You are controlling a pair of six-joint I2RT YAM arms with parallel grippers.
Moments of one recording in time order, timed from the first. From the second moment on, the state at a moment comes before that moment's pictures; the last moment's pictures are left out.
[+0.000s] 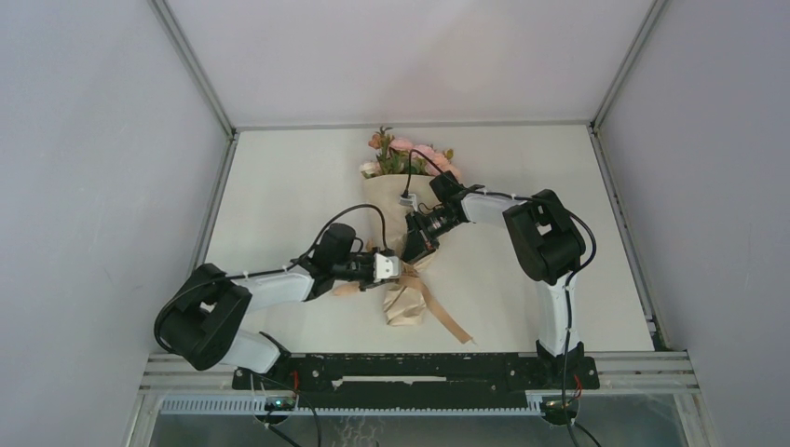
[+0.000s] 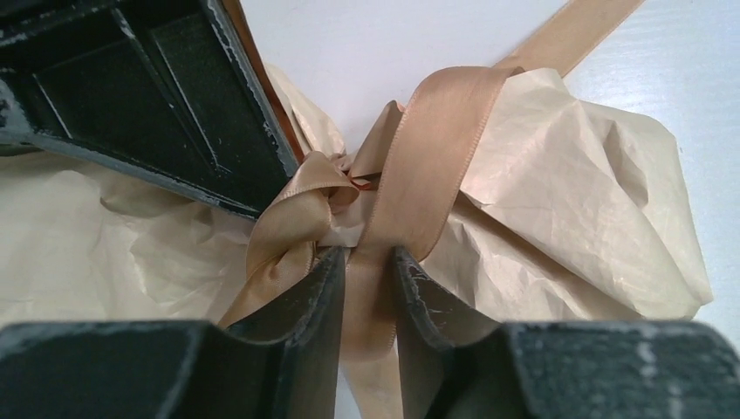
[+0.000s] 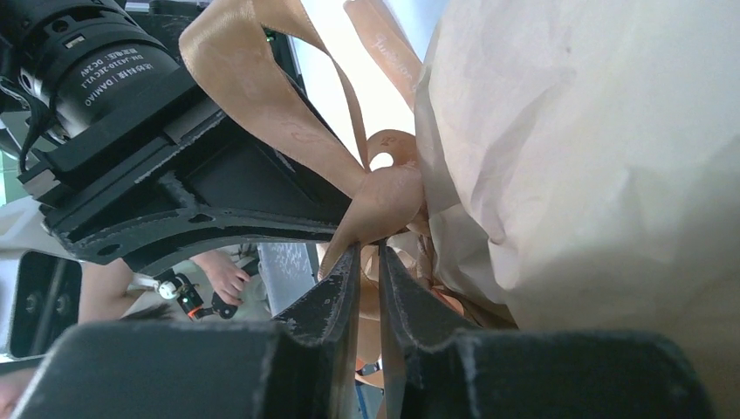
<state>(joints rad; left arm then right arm) -0.62 1.42 0.50 0.28 0.68 0.73 0.52 2.07 1.32 -0.47 -1.15 0.12</state>
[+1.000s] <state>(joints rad) -0.59 1.42 0.61 0.06 0.76 0.91 0.52 2.07 1.32 -0.48 -1.14 0.11</state>
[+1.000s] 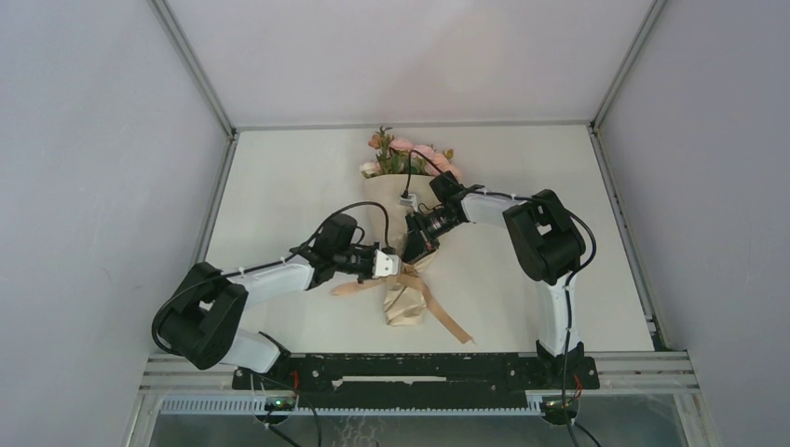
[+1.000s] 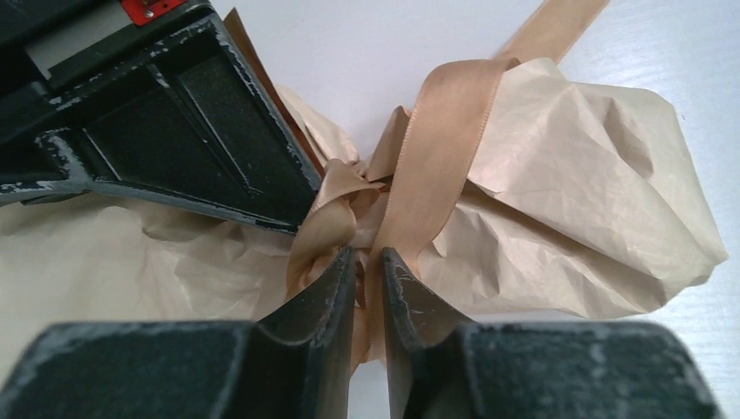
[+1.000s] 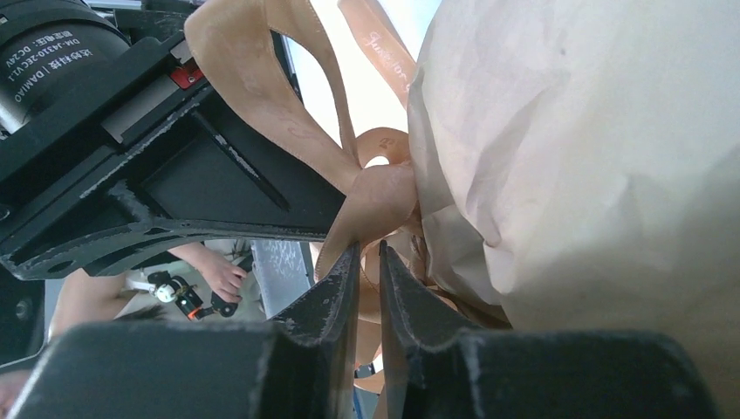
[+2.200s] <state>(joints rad) -0.59 1.44 0.61 0.10 0.72 0.80 0.52 2.07 1.32 -0.47 -1.15 0.11</state>
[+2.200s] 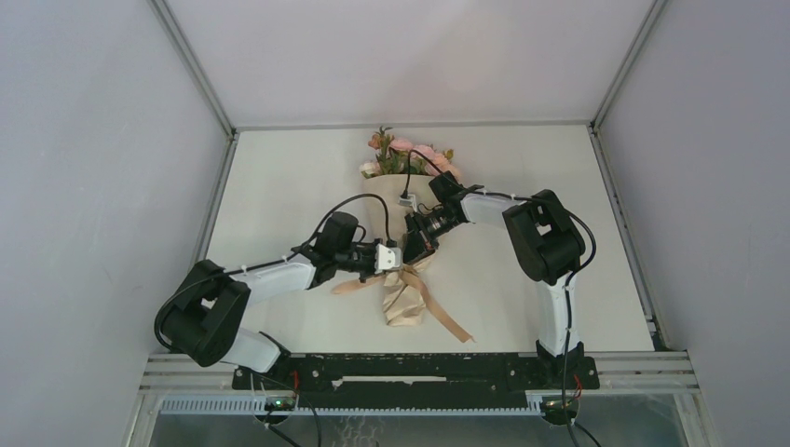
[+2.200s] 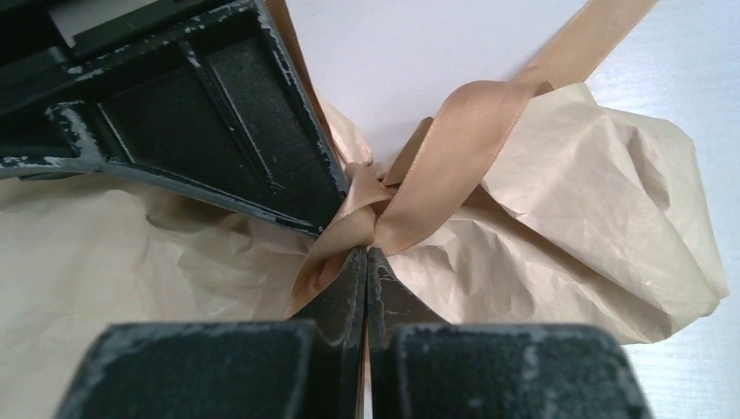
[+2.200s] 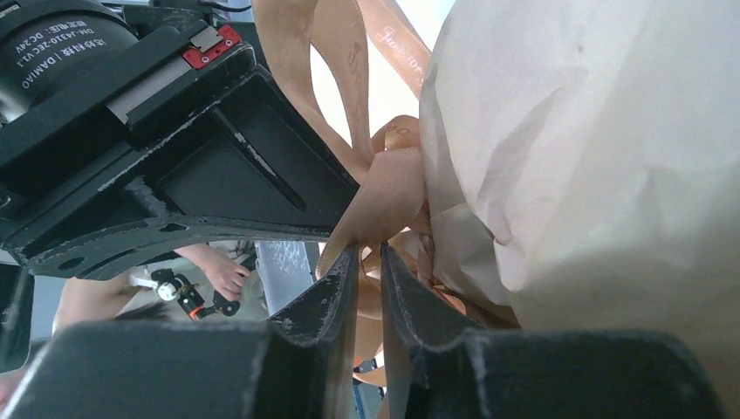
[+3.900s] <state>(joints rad) -0.60 1.34 0.63 -0.04 0.76 1.00 0.53 2.07 1.32 -0.51 -1.06 0.09</state>
